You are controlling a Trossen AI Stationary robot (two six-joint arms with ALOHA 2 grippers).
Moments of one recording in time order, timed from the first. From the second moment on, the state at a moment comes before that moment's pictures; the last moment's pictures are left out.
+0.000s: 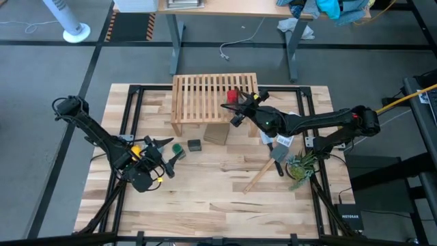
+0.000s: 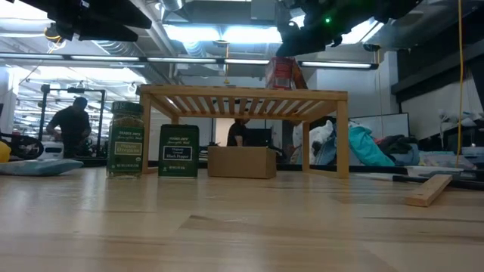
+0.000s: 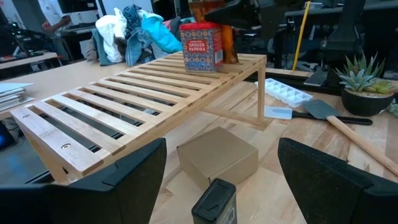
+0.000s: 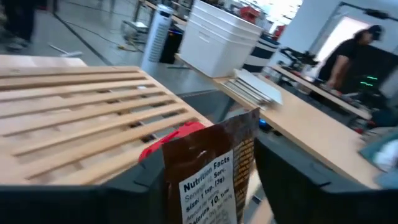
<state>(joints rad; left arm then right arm) -0.73 1.17 0.61 -0.12 -1.40 -0.61 -0.08 1.40 0.87 0.35 0.82 -0.22</state>
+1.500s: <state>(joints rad) -0.73 1.17 0.61 -0.12 -1.38 -0.60 0.50 1.08 0.87 0.04 0.98 -0.16</state>
